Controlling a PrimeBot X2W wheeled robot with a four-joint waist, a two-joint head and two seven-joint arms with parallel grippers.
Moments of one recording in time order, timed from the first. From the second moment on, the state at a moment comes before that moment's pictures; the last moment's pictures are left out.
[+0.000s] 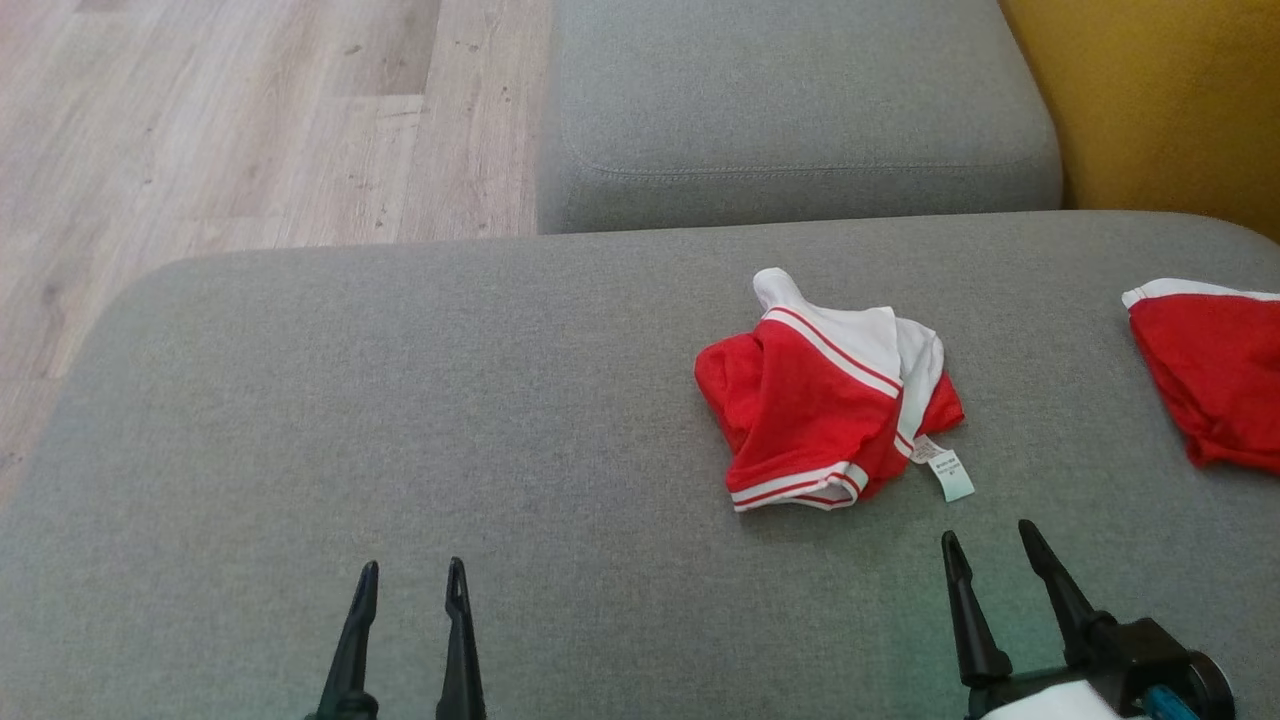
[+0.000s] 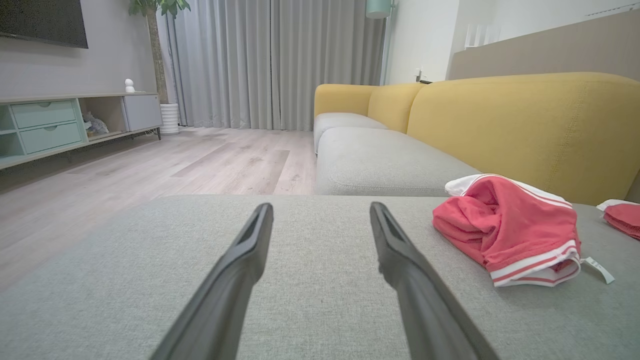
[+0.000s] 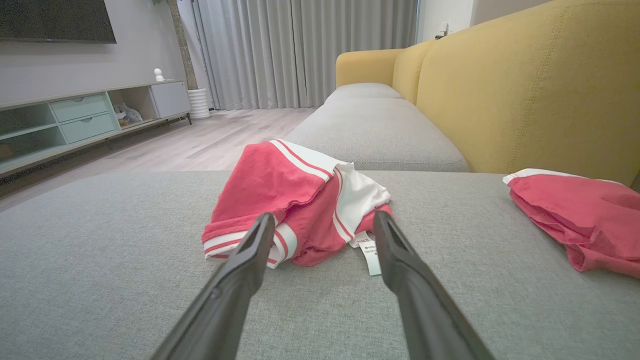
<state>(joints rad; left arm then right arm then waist) 0.23 0.06 -0.28 0.03 -0.15 0.18 -0.25 0.18 -0.04 0.06 0.20 0.05 0.12 -0.26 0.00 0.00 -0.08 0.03</state>
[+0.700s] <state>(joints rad) -0.11 0.06 -0.61 0.33 -0.18 0.06 -0.25 0.10 -0.05 0.09 0.16 0.06 0.12 -0.26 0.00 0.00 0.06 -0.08</state>
